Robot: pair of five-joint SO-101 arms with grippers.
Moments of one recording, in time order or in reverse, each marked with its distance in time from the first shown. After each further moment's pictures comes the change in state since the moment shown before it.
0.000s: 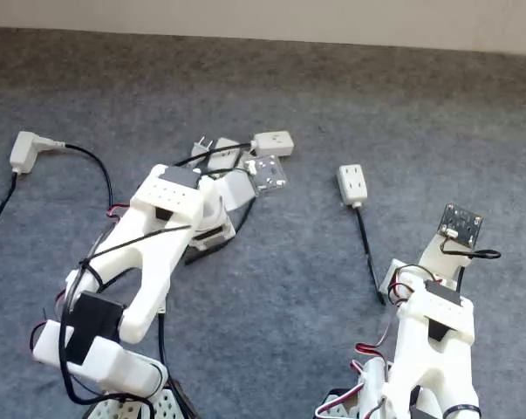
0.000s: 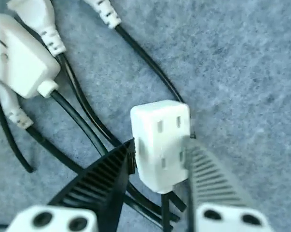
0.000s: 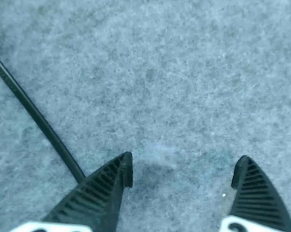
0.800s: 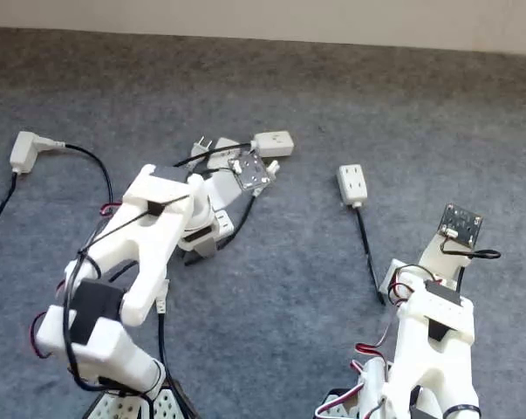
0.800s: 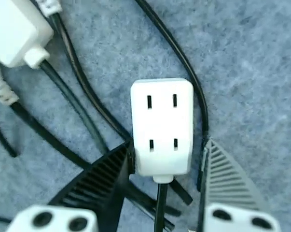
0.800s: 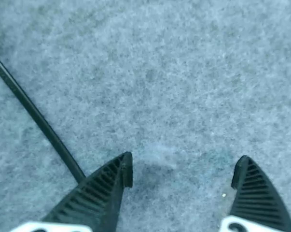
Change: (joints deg) left arm -3.5 4.4 -0.3 -0.4 0.0; right arm 0.0 0.0 0.0 0.0 0.0
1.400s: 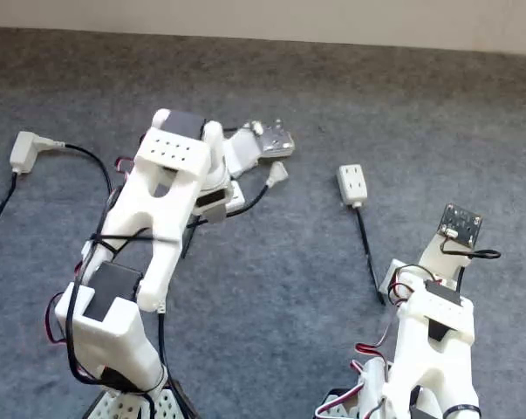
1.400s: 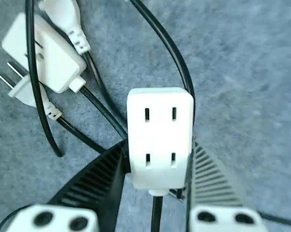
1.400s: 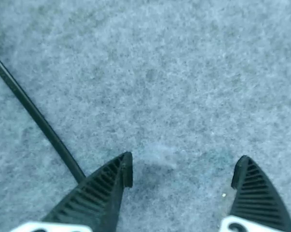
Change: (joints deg) left arm 3.3 7.3 -32.4 27.9 -0.3; right arm 0.0 0.0 0.0 0.0 0.0
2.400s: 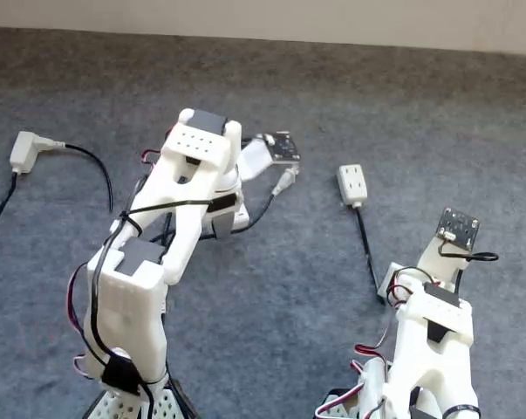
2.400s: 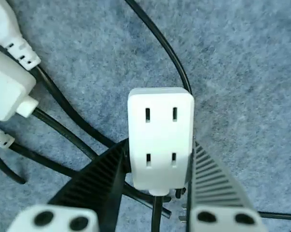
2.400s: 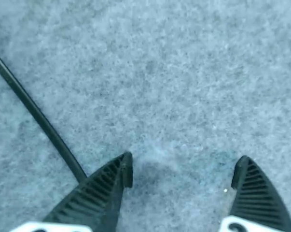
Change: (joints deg) left arm 1.6 16.2 -11.3 6.4 1.3; right arm 0.0 0.0 1.1 -0.2 0.2
